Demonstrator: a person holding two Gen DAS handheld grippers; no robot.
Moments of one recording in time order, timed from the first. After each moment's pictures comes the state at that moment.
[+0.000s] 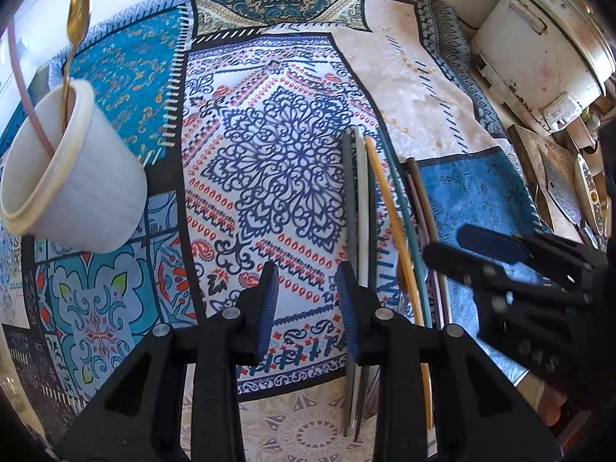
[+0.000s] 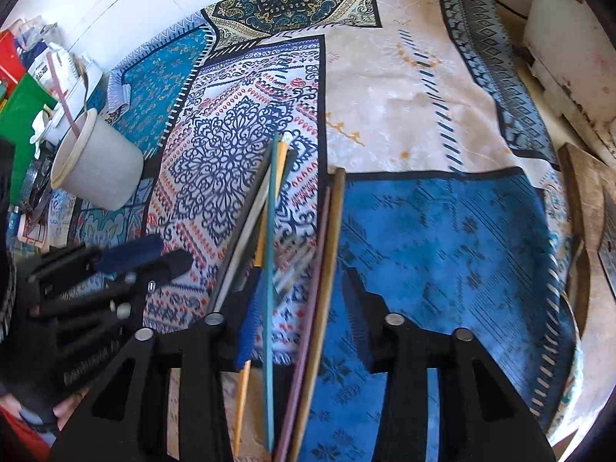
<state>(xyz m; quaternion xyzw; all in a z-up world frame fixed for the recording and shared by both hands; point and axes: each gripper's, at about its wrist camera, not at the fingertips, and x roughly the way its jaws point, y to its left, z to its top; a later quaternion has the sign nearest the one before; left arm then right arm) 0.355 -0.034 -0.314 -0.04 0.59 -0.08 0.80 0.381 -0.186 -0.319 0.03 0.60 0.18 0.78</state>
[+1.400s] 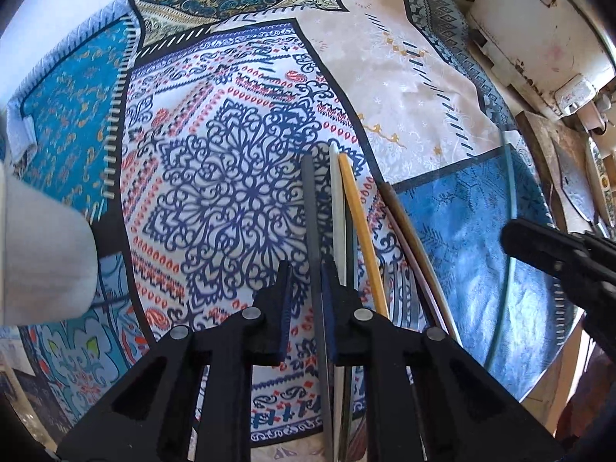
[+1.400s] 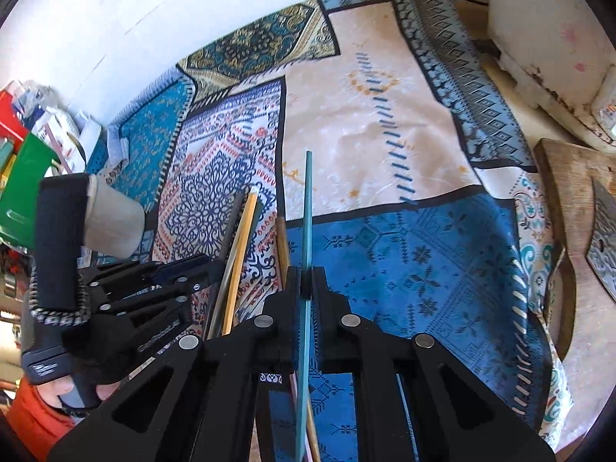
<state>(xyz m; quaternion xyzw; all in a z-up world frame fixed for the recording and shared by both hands) 0.405 -0.075 -0.335 0.01 0.62 -0.10 0.78 0.396 -0.242 -0.297 0.11 0.57 0.17 0.80</state>
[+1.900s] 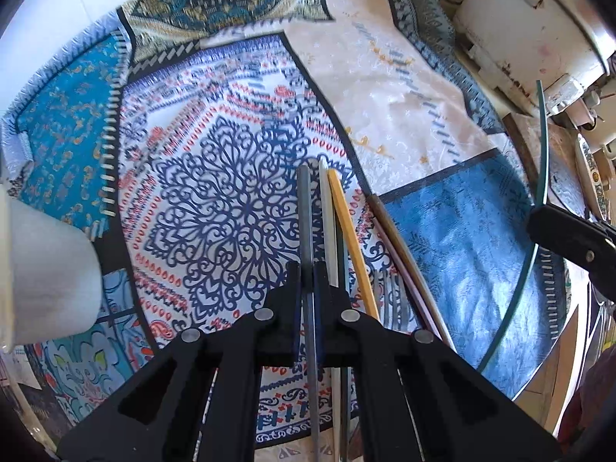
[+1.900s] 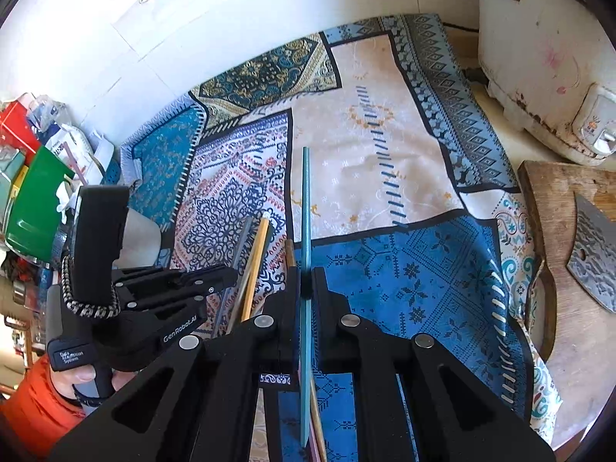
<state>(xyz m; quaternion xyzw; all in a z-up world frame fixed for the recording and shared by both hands) 0.402 -0.073 -0.323 0.01 0.60 -0.12 0.79 0.388 -0.248 -0.270 0.11 0.53 0.17 0.82</state>
